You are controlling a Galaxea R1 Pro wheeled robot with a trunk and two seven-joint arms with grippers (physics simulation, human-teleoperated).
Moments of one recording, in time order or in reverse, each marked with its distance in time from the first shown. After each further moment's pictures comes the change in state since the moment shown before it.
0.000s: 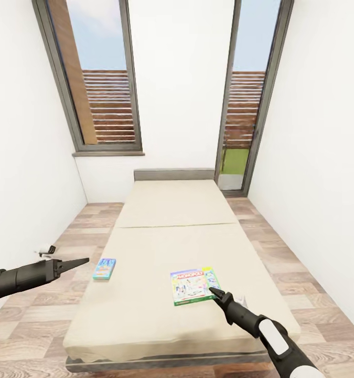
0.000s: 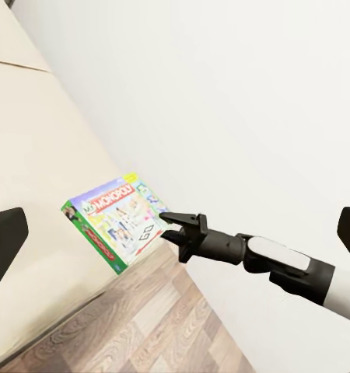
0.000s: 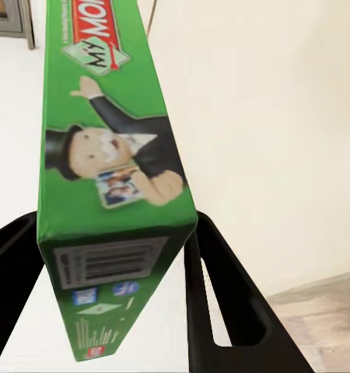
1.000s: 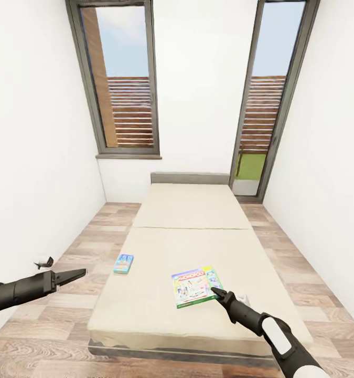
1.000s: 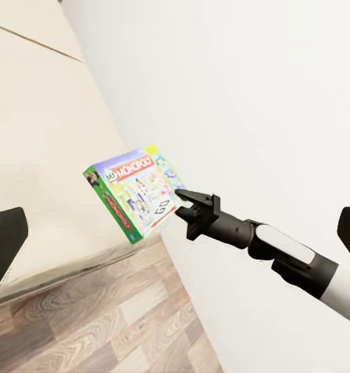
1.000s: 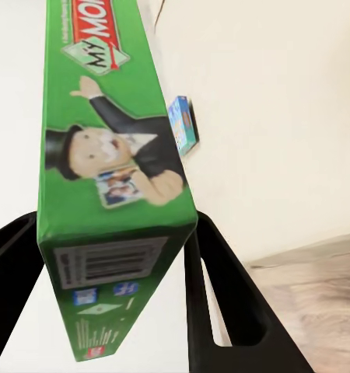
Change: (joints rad) left arm 0.041 0.022 0.010 0.117 -0.005 -0.006 0.000; right arm 0.004 -0.018 -0.002 -0.035 0.059 0.012 0.010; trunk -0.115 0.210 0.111
